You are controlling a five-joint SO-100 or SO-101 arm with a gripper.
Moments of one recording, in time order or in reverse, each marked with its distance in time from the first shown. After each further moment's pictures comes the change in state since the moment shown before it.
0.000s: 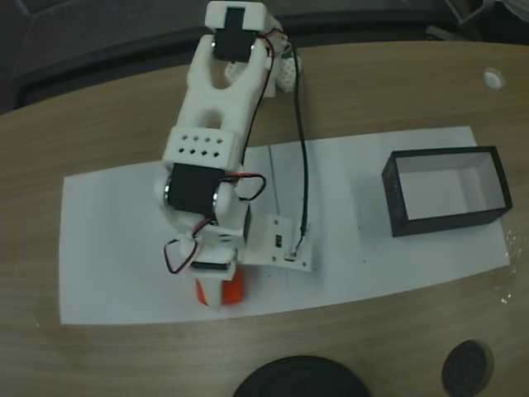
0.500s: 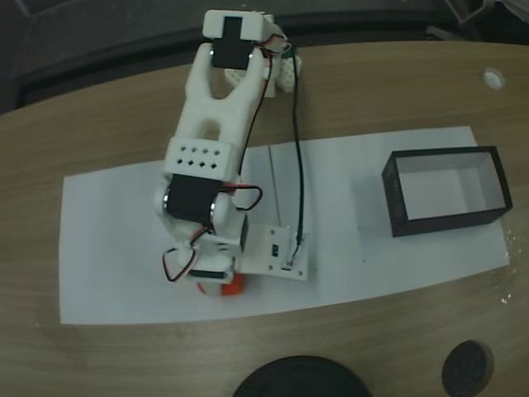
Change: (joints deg) arm 0.5 -3.0 -2.0 -2.7 -1.1
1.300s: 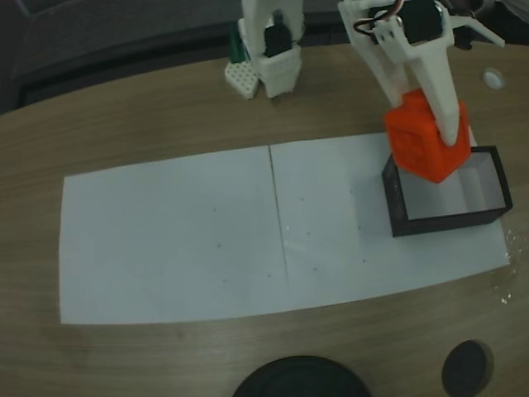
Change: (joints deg) arm -40.7 40.4 -13.2 15.8 7.9
